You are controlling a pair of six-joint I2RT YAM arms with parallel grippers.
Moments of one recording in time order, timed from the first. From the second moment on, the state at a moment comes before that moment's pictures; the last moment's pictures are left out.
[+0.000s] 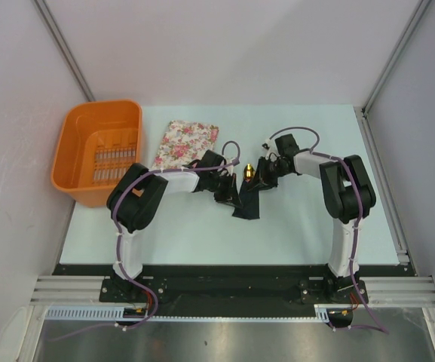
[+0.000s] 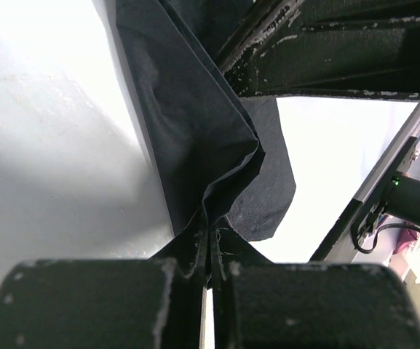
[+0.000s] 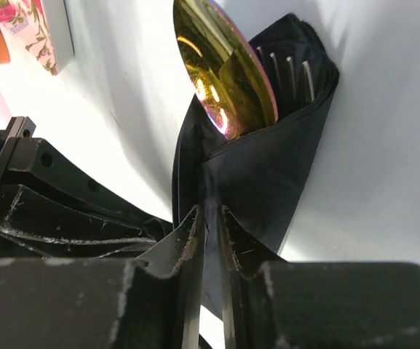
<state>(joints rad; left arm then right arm) -0.60 2.02 1.19 -0.13 0.60 -0.50 0.30 2.04 1.27 -0.33 -0.68 0.45</state>
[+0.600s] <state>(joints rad) -0.59 2.02 1.16 -0.08 0.63 -0.52 0.32 2.07 1.26 -0.29 -0.71 0.47</state>
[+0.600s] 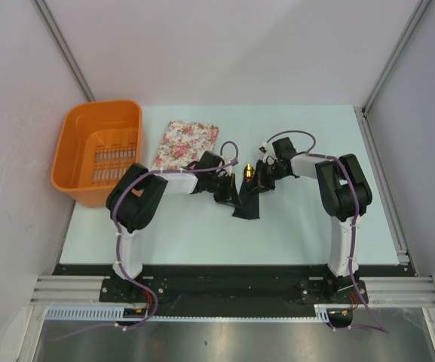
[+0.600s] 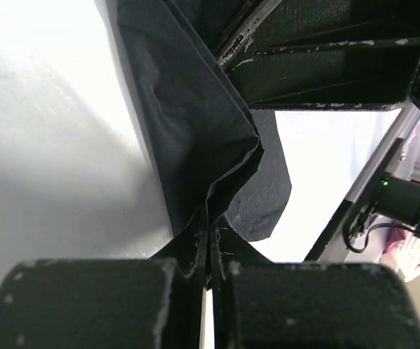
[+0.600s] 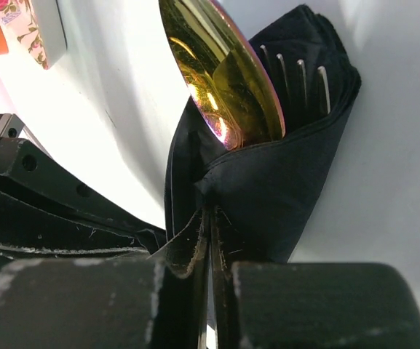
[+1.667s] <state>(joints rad) -0.63 2.11 1.12 0.25 0.71 -0.78 0.31 2.07 1.23 -0.24 -0.73 0.50</state>
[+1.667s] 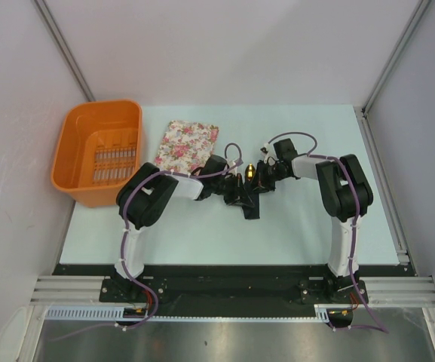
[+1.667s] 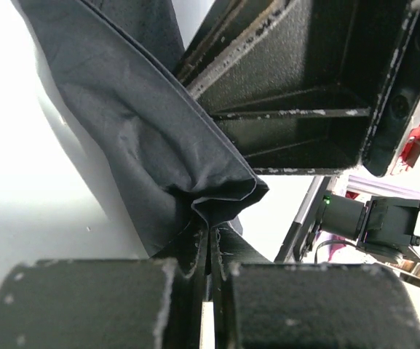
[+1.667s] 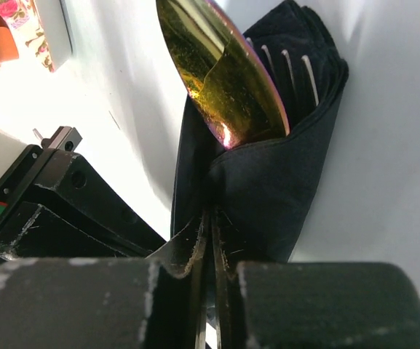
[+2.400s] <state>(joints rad) -0.63 2.11 1.13 0.23 0.72 -0.73 0.28 2.04 1.22 -0.32 -0.70 0.48</state>
